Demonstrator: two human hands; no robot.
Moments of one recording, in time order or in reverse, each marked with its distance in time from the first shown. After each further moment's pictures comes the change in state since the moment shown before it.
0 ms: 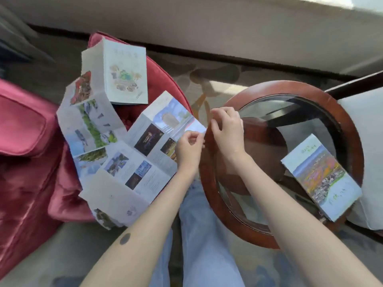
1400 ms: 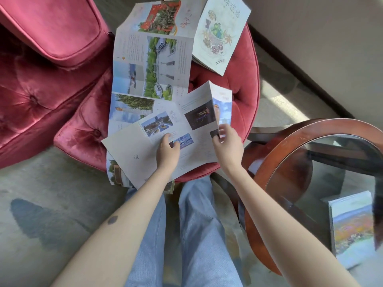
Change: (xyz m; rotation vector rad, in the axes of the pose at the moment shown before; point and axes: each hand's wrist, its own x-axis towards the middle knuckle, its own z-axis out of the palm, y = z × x) left_hand 0.051 -0.162 -0.158 0.060 0.170 -0.393; right_hand -0.055 -0.071 0.157 -0.165 -0.374 0.083
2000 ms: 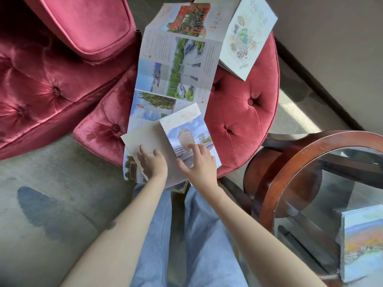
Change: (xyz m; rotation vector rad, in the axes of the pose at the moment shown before) left_hand 0.002 -0.046 -0.053 -0.182 0.326 -0.294; right_hand -0.068 -0.038 0.079 -0.199 -0.256 -0.276
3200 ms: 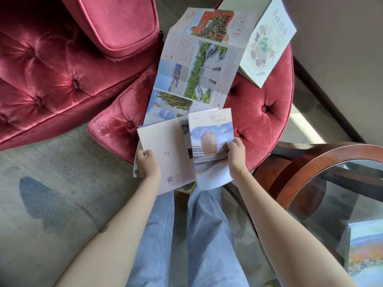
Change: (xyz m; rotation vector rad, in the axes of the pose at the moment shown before) left_hand 0.035 -0.025 -0.030 -0.254 0.130 -0.076; right_hand 0.049 0.029 -0.026 0.794 0.173 0.471
